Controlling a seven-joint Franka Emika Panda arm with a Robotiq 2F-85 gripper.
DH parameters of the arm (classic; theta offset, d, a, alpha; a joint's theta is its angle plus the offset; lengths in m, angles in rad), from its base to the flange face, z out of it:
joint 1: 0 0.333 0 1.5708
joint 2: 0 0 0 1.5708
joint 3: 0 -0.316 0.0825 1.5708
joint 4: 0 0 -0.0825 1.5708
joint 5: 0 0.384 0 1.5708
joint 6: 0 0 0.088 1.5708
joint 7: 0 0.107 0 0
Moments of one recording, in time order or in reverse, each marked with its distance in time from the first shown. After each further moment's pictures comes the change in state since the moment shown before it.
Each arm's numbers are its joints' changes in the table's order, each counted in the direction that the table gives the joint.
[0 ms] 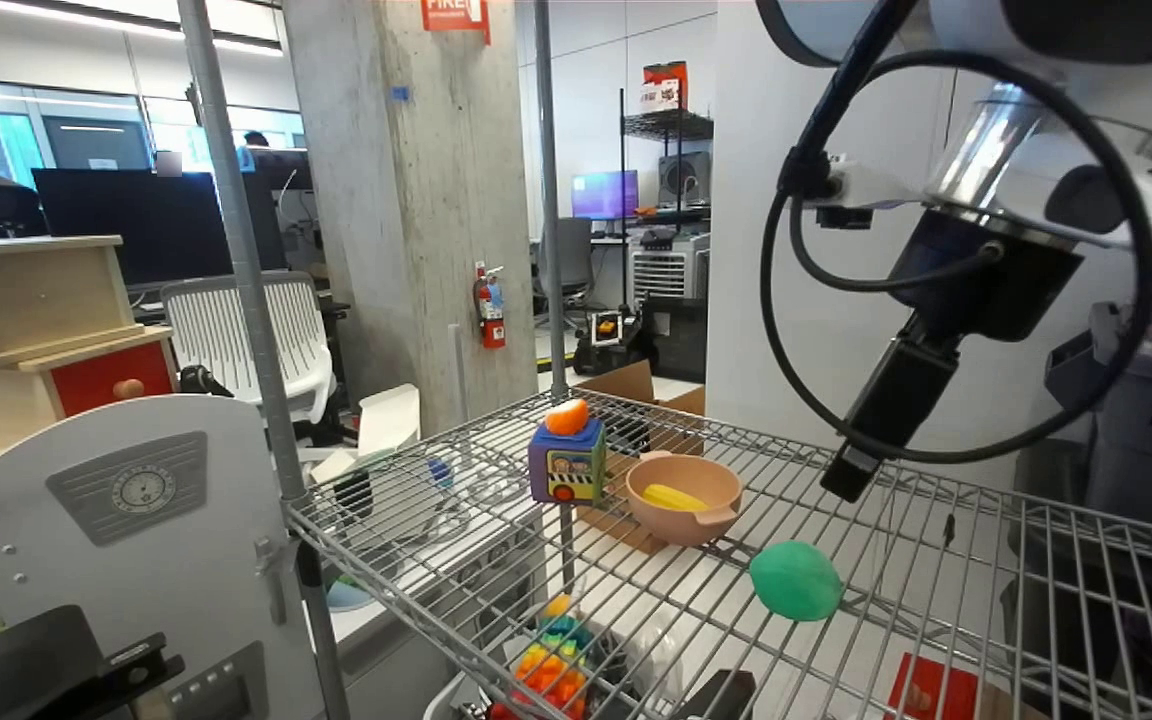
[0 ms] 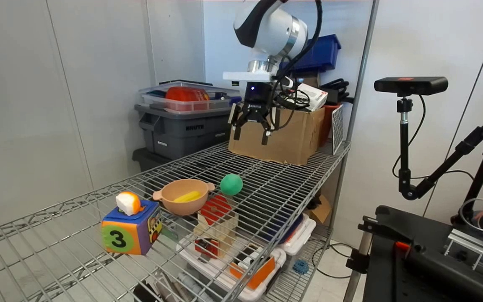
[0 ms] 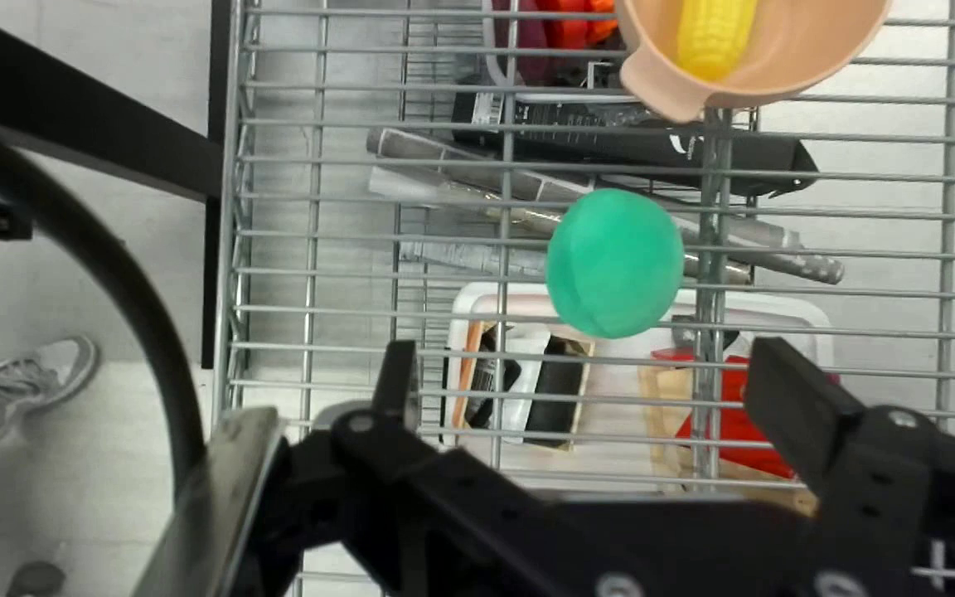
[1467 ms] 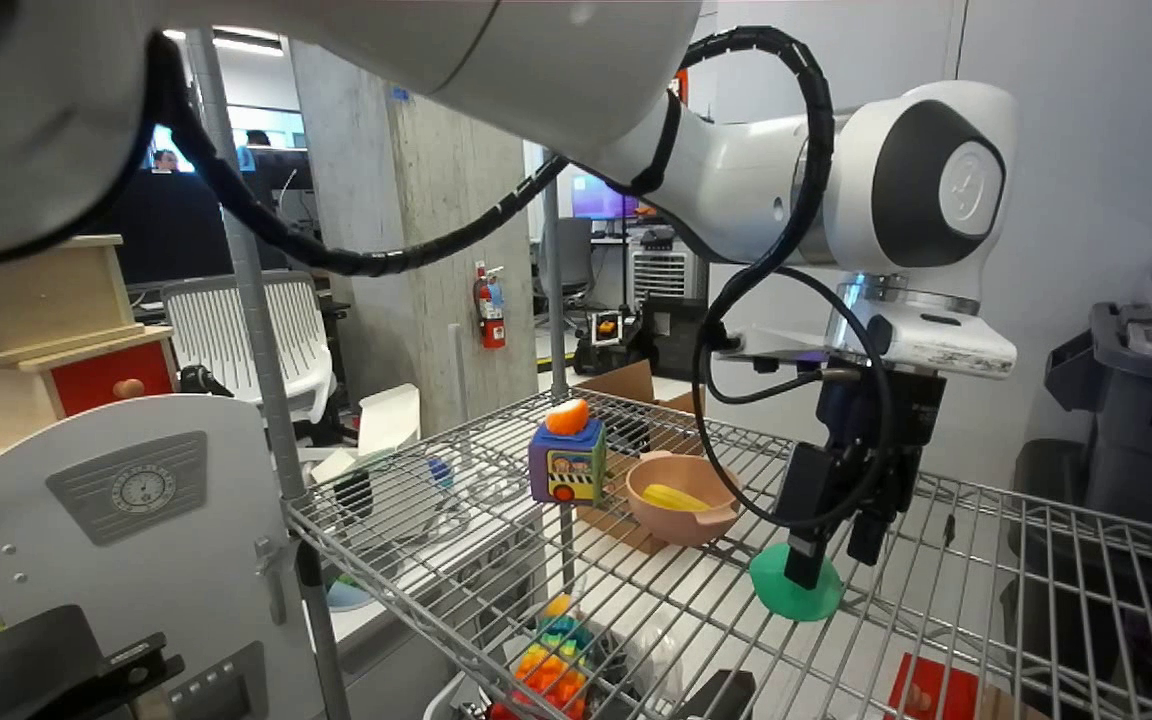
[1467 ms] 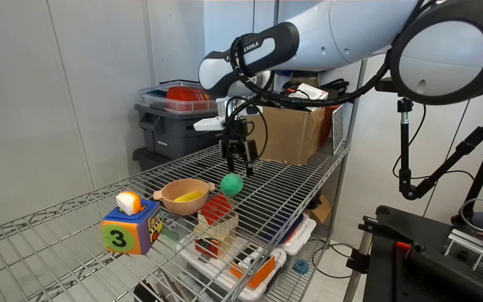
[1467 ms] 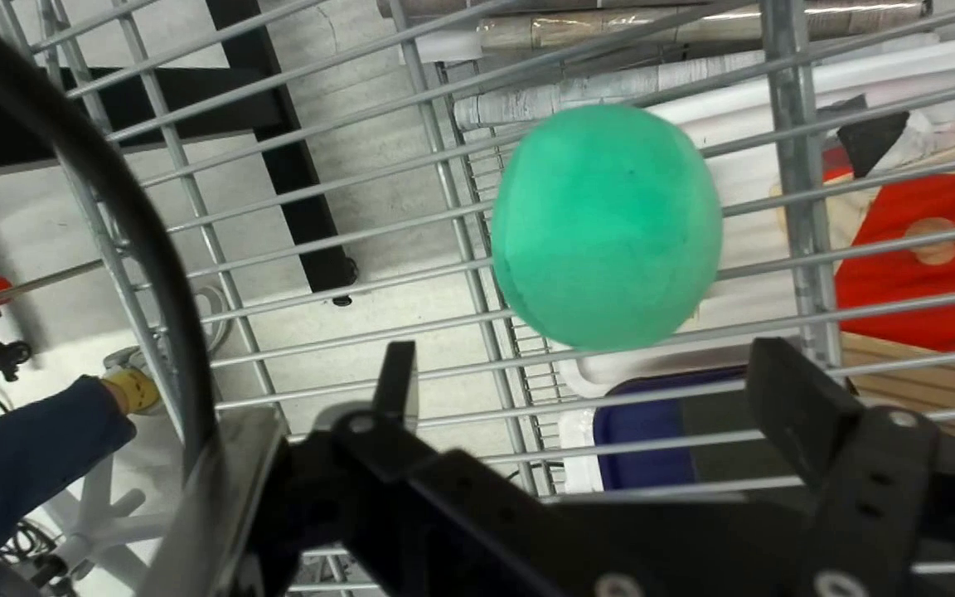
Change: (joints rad) arm 0.046 -0.508 -0.009 -0.699 -0.288 -0.209 0.580
